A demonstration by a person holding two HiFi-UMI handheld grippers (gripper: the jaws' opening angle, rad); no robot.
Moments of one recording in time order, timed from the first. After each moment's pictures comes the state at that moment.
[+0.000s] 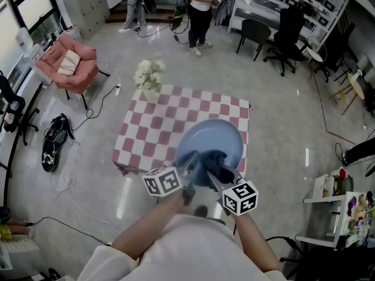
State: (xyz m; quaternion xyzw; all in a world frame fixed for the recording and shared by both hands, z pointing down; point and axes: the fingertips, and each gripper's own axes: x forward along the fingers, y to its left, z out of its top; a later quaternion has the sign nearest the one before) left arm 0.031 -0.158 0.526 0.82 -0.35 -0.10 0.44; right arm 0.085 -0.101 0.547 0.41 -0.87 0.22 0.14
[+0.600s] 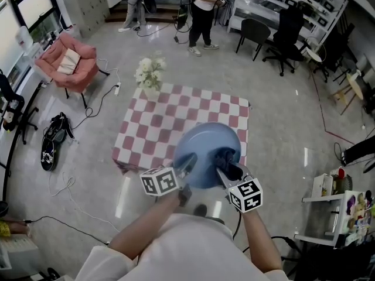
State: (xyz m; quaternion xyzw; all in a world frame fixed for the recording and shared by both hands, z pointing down) left arm 0.023 -0.138 0.534 0.83 -0.34 -0.08 0.45; right arm 0.119 -0.096 0.552 0.44 -0.86 0.15 0.22
